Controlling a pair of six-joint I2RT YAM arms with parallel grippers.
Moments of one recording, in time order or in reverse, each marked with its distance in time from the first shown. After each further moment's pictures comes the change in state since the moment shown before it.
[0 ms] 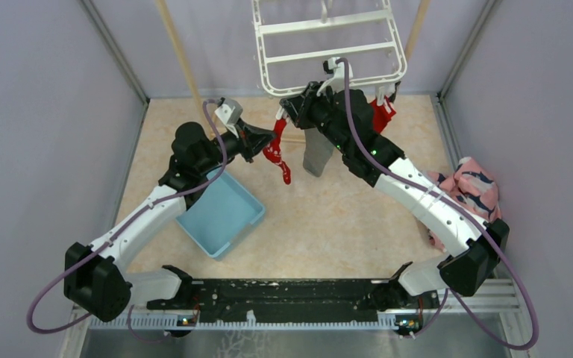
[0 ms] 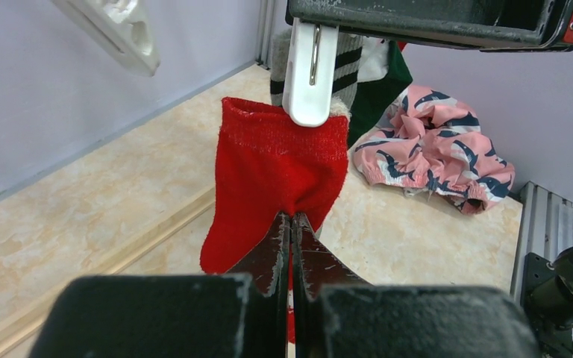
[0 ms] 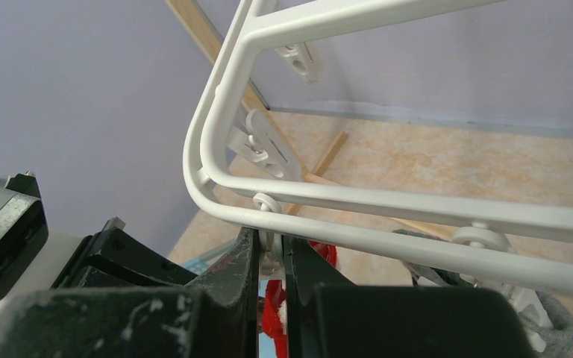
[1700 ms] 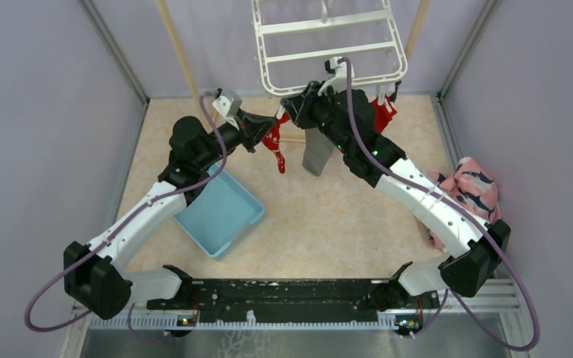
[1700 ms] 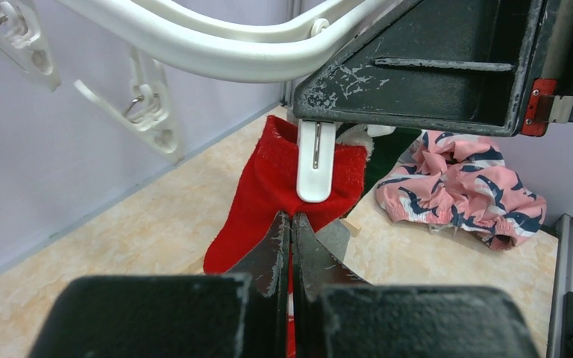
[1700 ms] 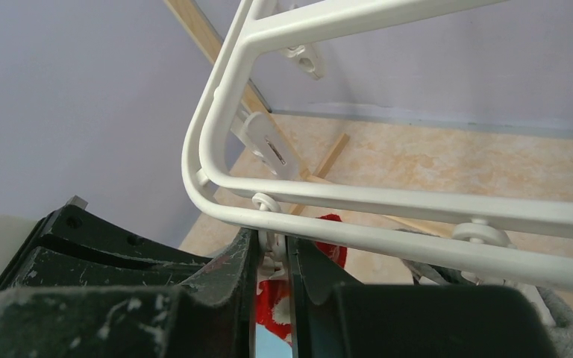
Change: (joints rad) left arm -0.029 0.016 0.082 0.020 -0.093 0.046; right arm 0.000 -0.005 0.000 0.000 0.003 0.008
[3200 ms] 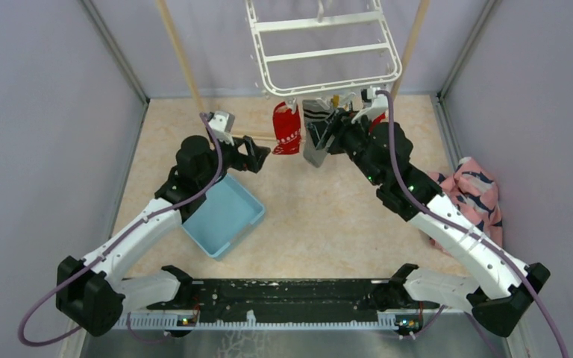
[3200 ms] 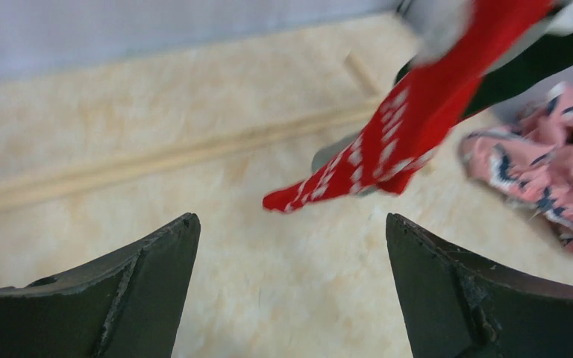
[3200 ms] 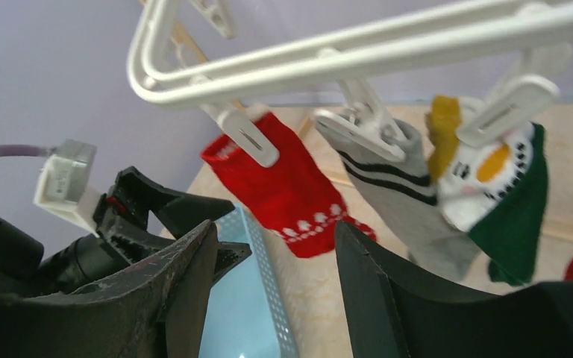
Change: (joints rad) left arm -0.005 -0.117 -0.144 -0.201 -0.305 -0.069; right arm 0.000 -0.293 -0.230 -0.052 0.078 -0.002
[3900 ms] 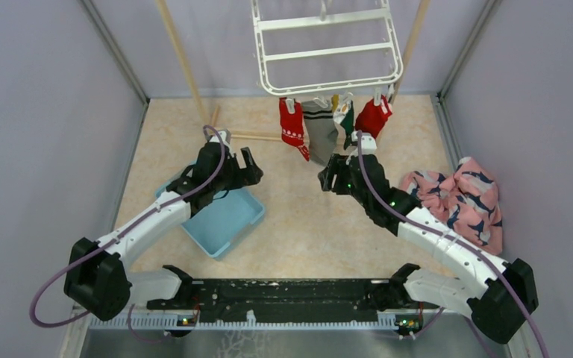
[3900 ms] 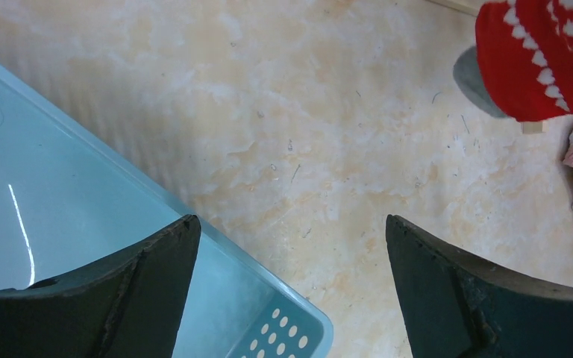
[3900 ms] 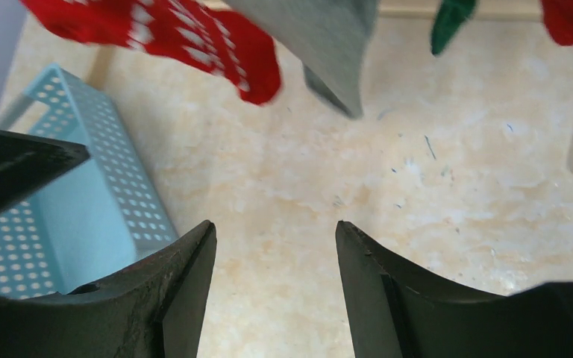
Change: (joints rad) left arm 0.004 0.099 -0.064 -0.371 -0.216 -0.372; right arm -0.055 -0.063 -0.413 -0.087 0.026 0.072
